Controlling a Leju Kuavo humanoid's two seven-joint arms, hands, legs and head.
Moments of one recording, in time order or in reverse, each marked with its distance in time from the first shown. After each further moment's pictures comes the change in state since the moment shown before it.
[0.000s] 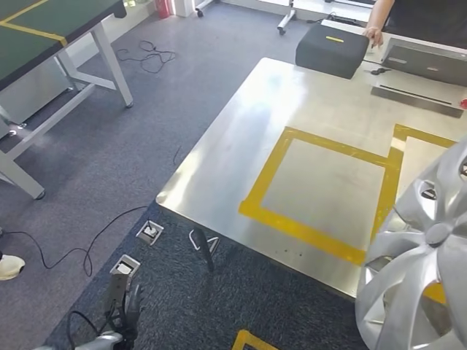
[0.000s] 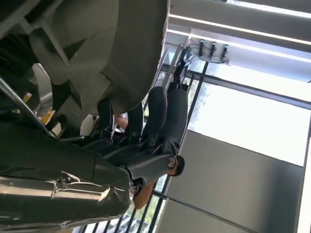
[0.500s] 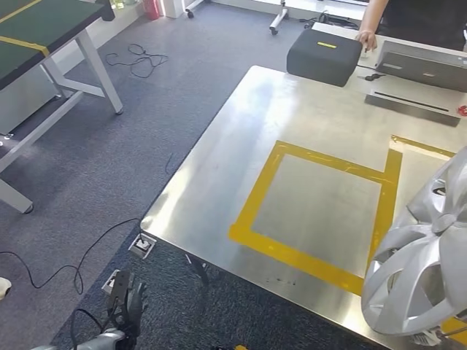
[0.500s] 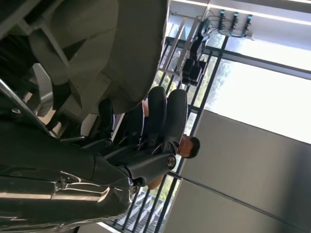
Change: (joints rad) left arm -0.005 0.000 -0.001 -0.002 -0.012 0.010 0.005; right arm -0.024 -0.029 0.017 0.070 0.046 -0.055 0.033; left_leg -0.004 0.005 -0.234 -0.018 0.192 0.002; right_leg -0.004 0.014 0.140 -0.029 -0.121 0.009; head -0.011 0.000
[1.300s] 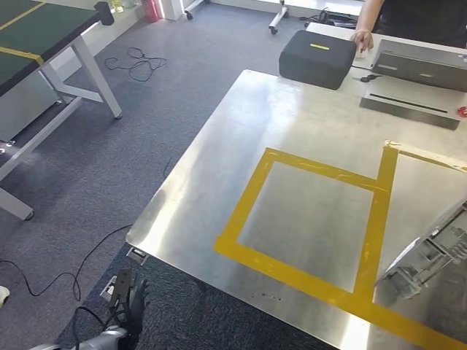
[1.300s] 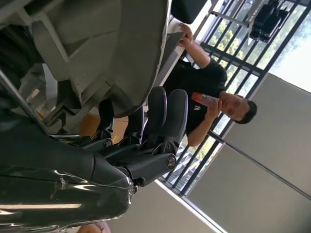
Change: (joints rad) left arm -0.008 -0.007 -0.001 -0.001 -0.011 0.011 -0.006; right arm -0.064 -0.053 0.012 0.168 0.251 0.058 0.166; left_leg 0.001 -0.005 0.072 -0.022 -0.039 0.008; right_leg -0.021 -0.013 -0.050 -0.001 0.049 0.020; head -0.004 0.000
